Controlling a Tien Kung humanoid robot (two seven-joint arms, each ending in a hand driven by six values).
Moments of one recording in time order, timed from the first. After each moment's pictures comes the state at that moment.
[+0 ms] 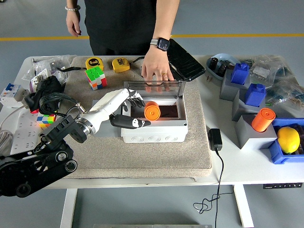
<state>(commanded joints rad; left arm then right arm) -0.61 0.42 -0.48 -1.46 1.52 0.34 0.18 0.07 -0.21 0.40 0.41 -0.57 -0.13 -0.05</state>
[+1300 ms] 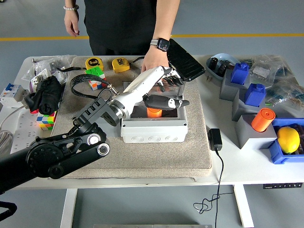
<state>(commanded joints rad) -0.75 0.24 -0.46 -1.38 1.44 0.38 0.15 0.07 -0.21 0.40 0.41 -0.57 -0.13 -0.05</state>
